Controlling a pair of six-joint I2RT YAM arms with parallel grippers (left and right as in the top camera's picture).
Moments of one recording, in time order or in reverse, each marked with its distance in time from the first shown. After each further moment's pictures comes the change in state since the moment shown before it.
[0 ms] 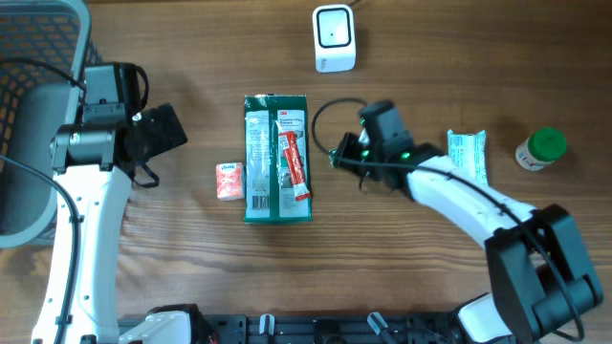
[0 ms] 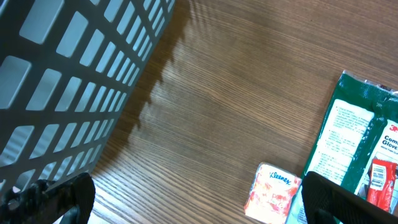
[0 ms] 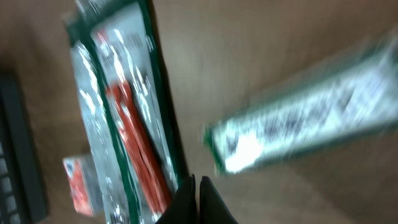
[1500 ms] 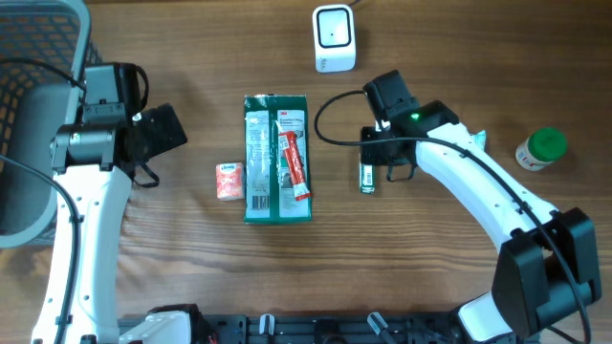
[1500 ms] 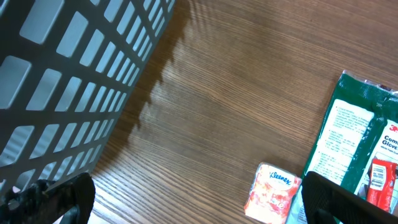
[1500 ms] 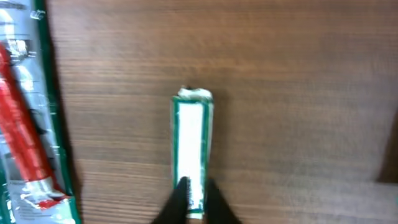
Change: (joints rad) left arm 0.000 0.000 0.000 0.000 0.000 0.000; right arm -0.013 0.024 0.294 -0.631 0.294 -0.358
